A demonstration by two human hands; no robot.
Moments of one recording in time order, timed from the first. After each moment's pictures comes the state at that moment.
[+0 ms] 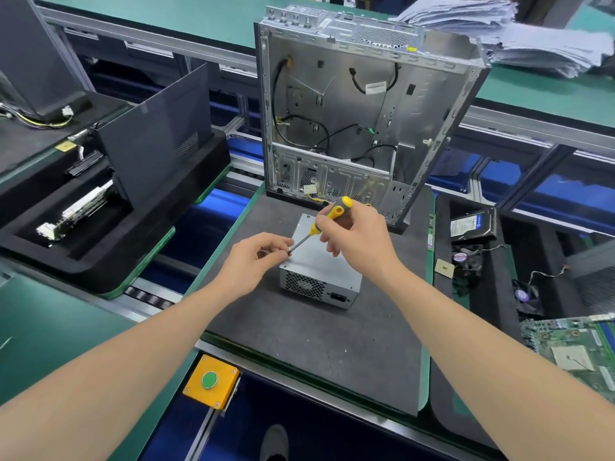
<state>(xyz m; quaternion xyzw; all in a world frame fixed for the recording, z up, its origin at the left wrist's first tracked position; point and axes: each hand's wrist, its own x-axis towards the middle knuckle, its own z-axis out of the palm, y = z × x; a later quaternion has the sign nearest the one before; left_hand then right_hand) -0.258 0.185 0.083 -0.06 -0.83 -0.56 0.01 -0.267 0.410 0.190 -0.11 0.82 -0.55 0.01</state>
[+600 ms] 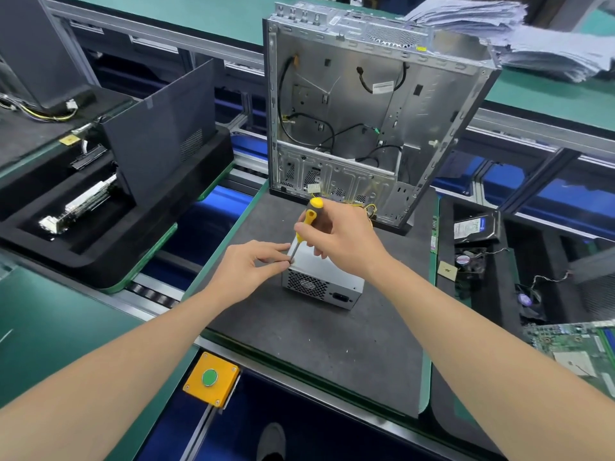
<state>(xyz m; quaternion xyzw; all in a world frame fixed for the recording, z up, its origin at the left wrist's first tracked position) -0.241 0.174 0.082 -0.10 -0.86 -0.50 0.05 -0.271 0.390 0.196 -0.24 0.88 -0.42 0.01</state>
